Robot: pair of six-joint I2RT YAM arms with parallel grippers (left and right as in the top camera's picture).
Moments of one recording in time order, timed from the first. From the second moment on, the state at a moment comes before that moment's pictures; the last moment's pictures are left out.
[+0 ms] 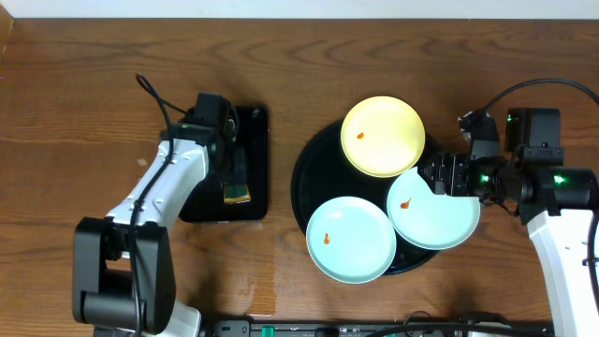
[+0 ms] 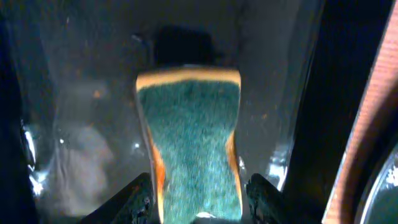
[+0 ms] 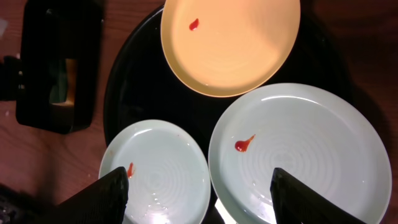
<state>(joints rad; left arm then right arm) -0.14 1.69 1.08 -0.77 0.07 -0.25 -0.01 1.22 1.12 -1.01 -0.43 0.07</state>
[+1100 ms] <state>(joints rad) -0.14 1.67 1.08 -0.79 0.07 -0.25 -0.01 1.22 1.12 -1.01 -0.43 0.07</state>
